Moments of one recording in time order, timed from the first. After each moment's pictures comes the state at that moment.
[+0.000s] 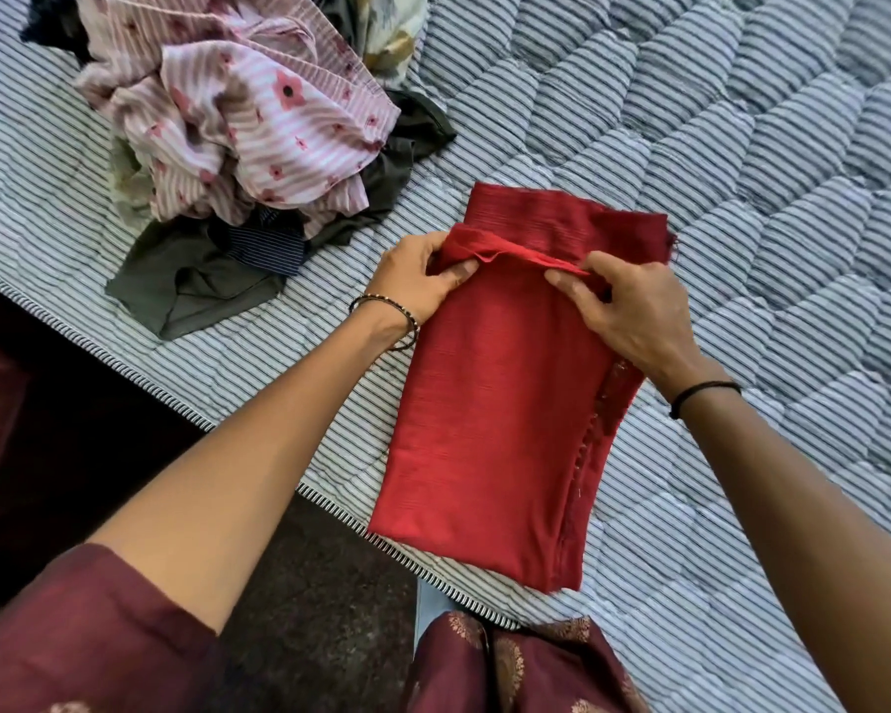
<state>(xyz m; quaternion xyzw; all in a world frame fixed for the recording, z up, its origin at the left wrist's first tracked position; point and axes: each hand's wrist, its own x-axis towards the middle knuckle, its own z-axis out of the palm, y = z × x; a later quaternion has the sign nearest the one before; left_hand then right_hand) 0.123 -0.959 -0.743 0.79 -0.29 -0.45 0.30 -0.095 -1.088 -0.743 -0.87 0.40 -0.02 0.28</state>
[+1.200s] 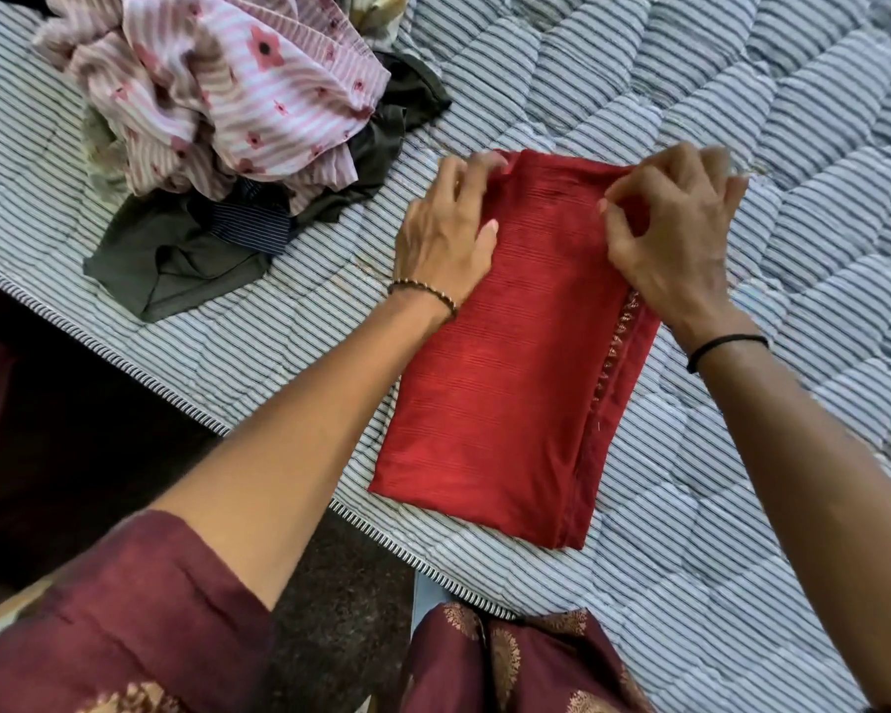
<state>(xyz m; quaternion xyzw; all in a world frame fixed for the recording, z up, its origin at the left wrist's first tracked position) 0.091 -0.991 -0.742 0.83 -0.48 -0.21 0.20 -0.089 -1.126 -0.751 -0.88 0.42 -0.10 0.19</state>
